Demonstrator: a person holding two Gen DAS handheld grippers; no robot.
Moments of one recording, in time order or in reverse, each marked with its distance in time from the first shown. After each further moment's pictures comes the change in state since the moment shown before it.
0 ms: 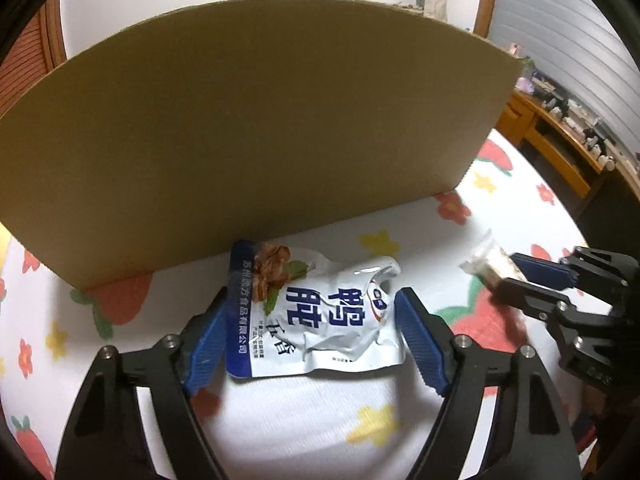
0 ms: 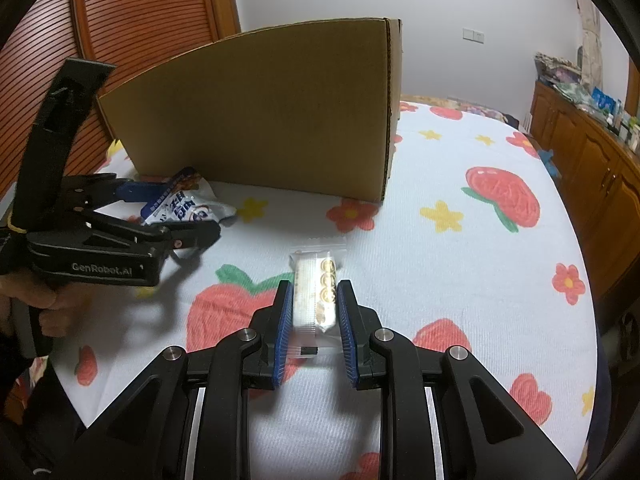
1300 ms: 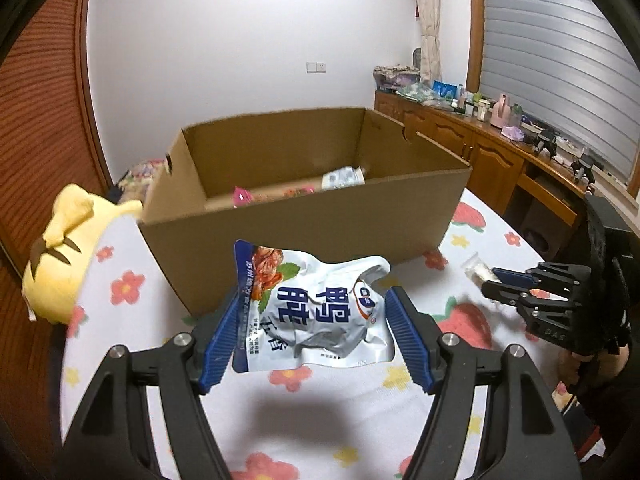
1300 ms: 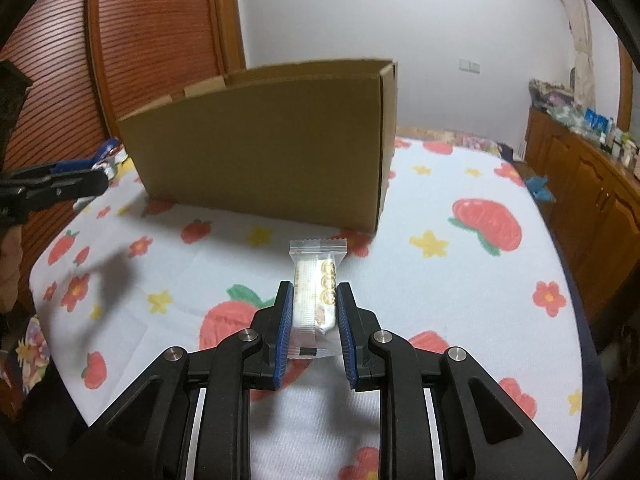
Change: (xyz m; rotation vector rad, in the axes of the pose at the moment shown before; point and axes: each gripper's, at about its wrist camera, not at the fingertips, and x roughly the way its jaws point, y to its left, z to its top) left arm -0.119 0.026 -0.010 0.023 -0.248 0.043; right arm -0.028 0.002 -0.006 -0.027 -0.143 -0.007
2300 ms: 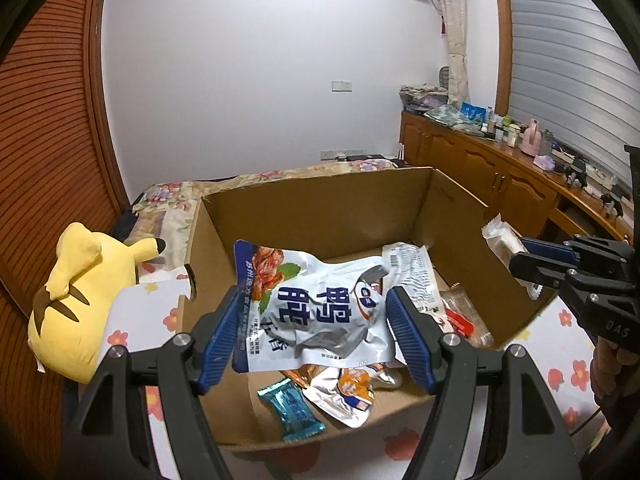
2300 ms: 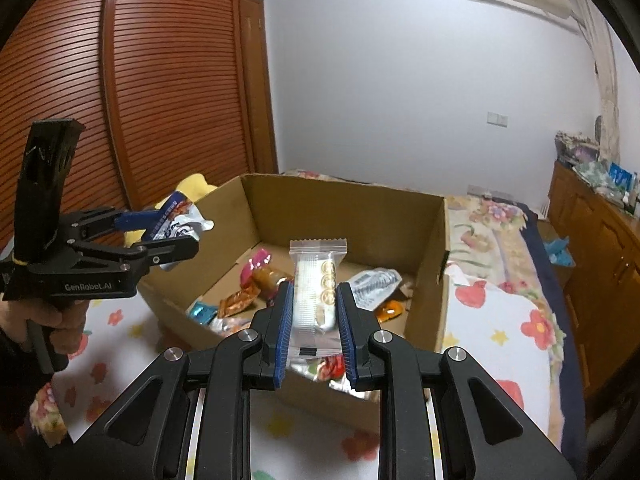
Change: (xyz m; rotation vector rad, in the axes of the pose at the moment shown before) left arm 0.069 0.050 0.092 -0.034 -0.050 0.067; right arm 0.031 0.012 0.153 -0.061 -0.120 0.069
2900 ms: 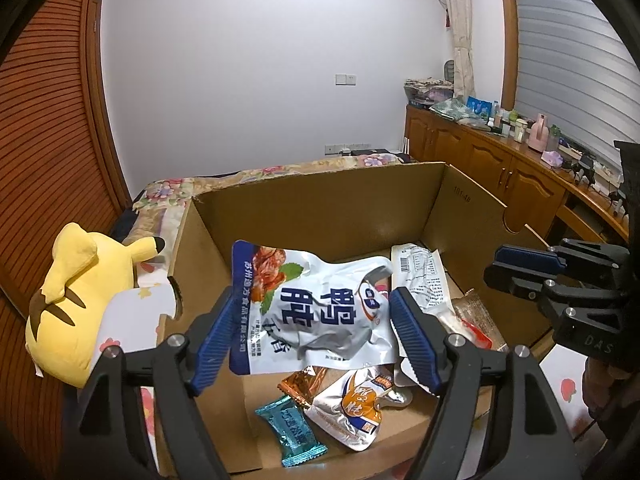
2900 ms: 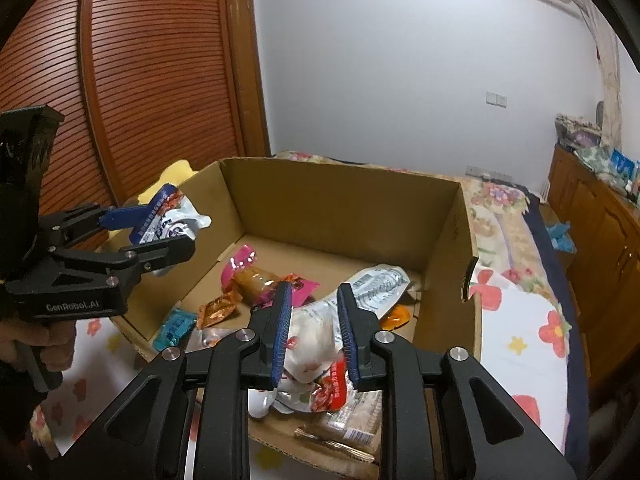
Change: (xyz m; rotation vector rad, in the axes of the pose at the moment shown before) left arm 0.024 -0.005 0.005 0.005 0.019 0.018; right arm 0.042 -0.002 0.010 0.026 0.069 -0.019
